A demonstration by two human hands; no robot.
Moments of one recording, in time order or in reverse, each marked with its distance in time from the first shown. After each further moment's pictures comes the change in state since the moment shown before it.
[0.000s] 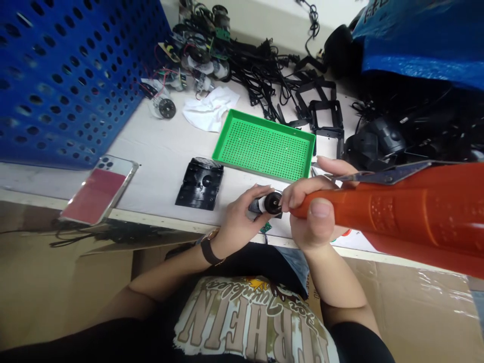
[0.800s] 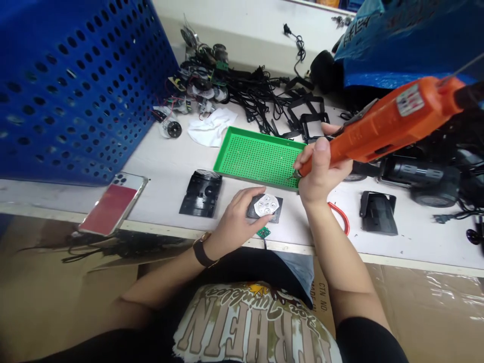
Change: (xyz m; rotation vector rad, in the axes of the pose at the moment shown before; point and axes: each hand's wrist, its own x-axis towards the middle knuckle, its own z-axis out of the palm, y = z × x) left_hand 0.012 -0.002 -0.016 0.200 -0.103 0.109; right_hand 0.057 0.058 -0.022 -0.121 0.196 -0.165
